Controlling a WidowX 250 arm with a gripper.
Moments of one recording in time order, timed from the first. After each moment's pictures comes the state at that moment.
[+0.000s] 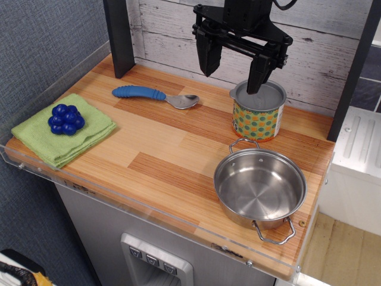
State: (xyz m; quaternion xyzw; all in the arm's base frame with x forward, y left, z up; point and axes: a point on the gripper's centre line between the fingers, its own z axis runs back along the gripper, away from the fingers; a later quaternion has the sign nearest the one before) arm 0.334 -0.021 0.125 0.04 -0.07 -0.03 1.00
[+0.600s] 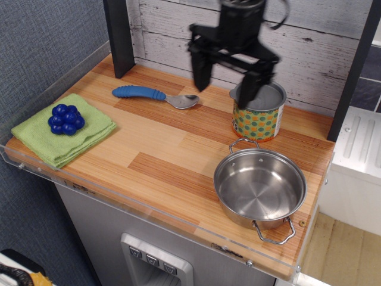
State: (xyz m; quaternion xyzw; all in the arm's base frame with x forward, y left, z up) arm 0.329 0.000 0.097 0.05 -0.01 -0.01 1.00
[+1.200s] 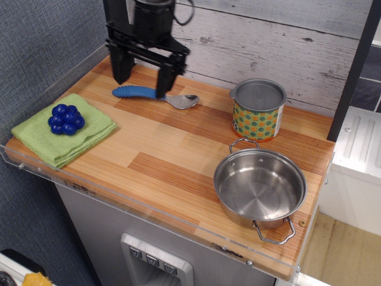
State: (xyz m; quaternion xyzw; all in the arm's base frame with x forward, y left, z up) arm 0.311 0.105 0.089 0.09 0.03 0.08 0.99
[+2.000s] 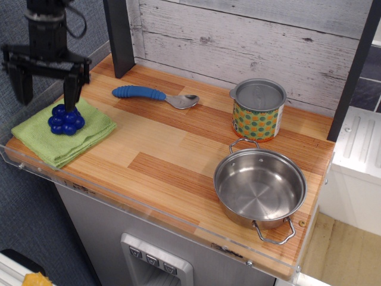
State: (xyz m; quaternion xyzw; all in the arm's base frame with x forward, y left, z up) arm 0.245 0.197 0.066 0.09 0.08 0.26 0.96
